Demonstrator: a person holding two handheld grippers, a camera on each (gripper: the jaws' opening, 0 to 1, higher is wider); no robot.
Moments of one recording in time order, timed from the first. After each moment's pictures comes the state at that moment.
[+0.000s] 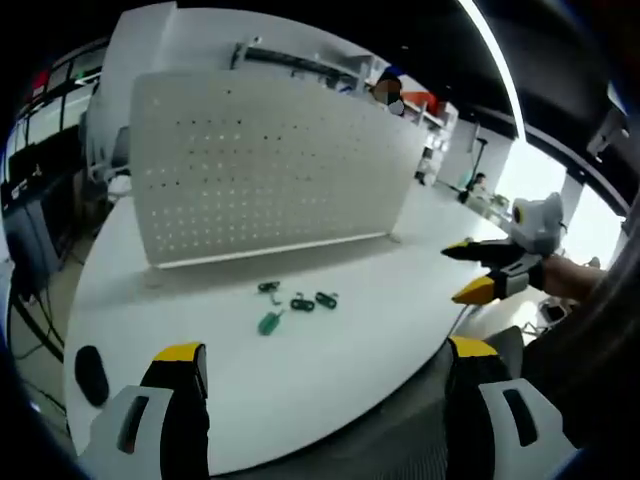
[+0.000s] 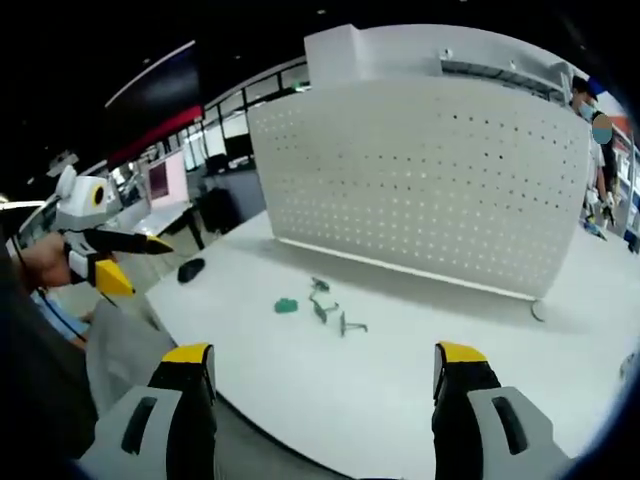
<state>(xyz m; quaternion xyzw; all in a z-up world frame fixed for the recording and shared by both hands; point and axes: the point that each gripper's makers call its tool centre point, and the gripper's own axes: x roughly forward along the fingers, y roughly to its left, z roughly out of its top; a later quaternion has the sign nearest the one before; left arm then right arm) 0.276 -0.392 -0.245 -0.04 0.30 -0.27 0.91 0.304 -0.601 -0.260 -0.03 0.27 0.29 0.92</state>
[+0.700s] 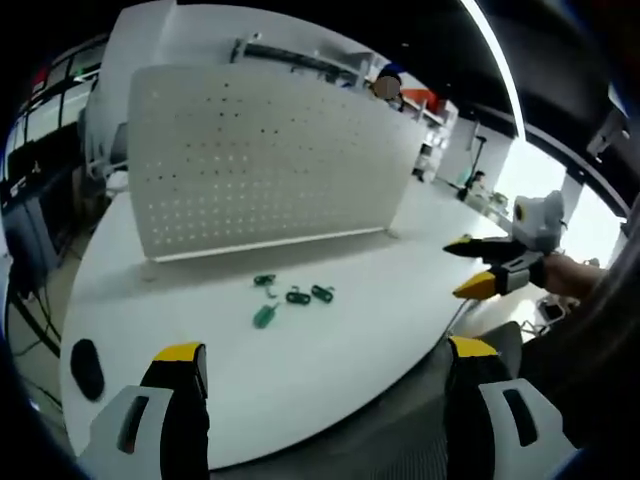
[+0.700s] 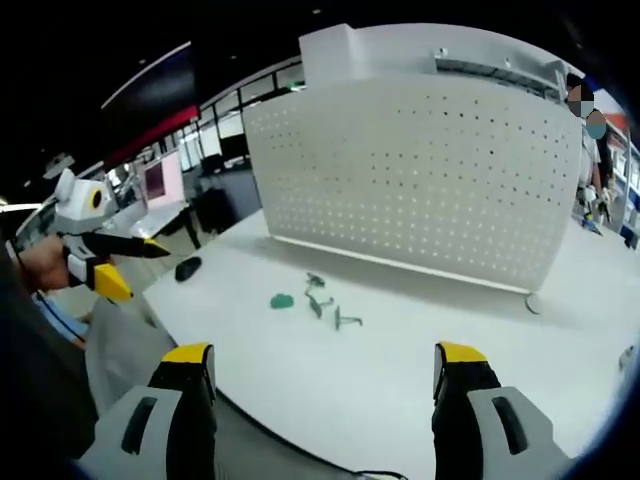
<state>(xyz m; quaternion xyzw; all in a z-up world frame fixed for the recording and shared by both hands) 0.267 -0.397 -0.251 -0.04 0.31 -0.28 0.91 0.297 -0.610 -0.263 -0.02 0.27 0.28 0.92</state>
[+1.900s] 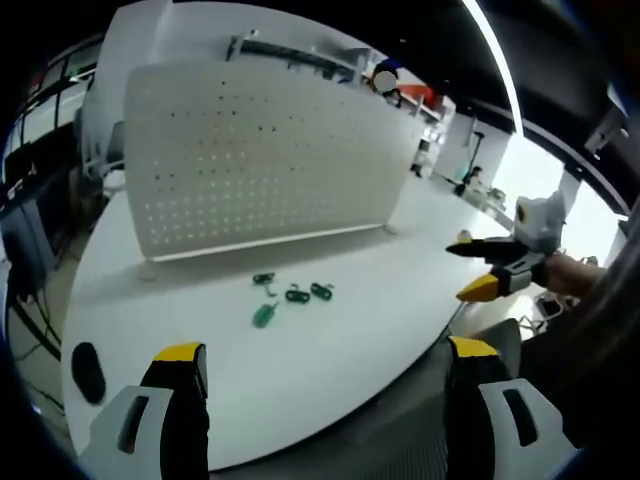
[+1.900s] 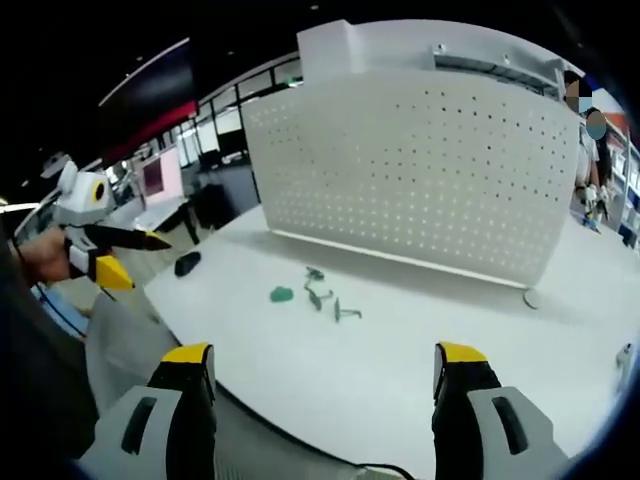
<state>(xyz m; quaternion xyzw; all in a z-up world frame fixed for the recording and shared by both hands) 0.269 -0.397 -0.252 -0.03 0.32 -0.29 0.90 0.291 -0.612 -0.265 -0.03 0.29 0.28 0.92</state>
